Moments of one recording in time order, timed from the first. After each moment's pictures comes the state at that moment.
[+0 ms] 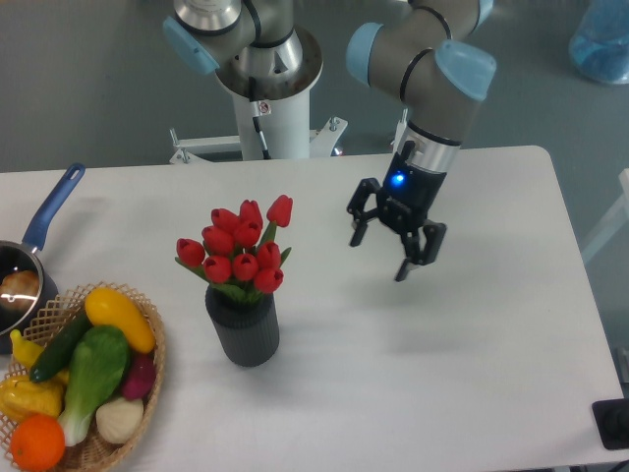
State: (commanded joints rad) arm 2.81 -1.75 -2.07 -0.85 0.55 1.83
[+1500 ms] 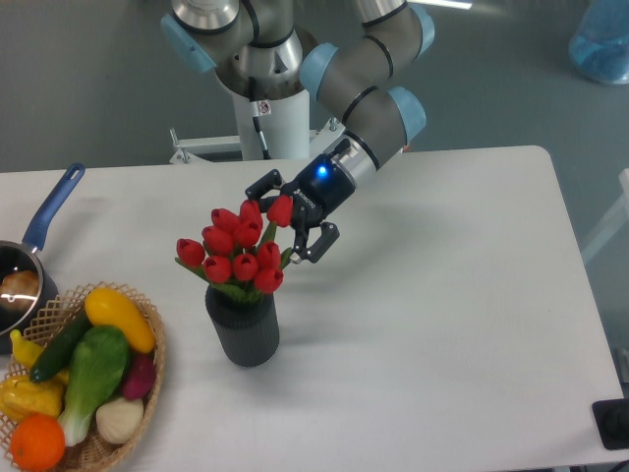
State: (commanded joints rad) arm 2.75 -1.77 -2.25 -0.86 0.17 1.78
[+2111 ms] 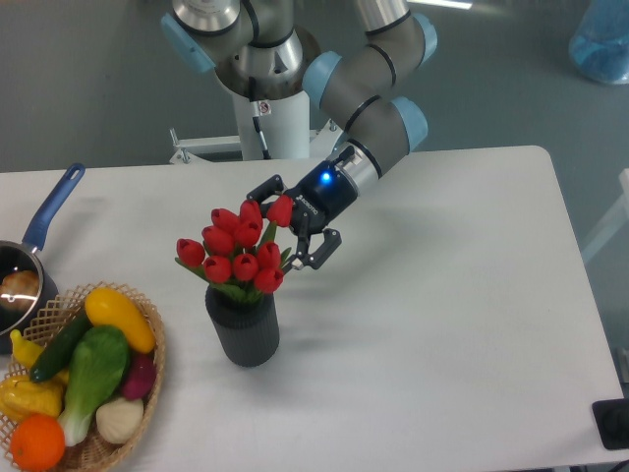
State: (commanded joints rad) arm 2.74 -1.83 -2.18 -0.85 0.17 1.78
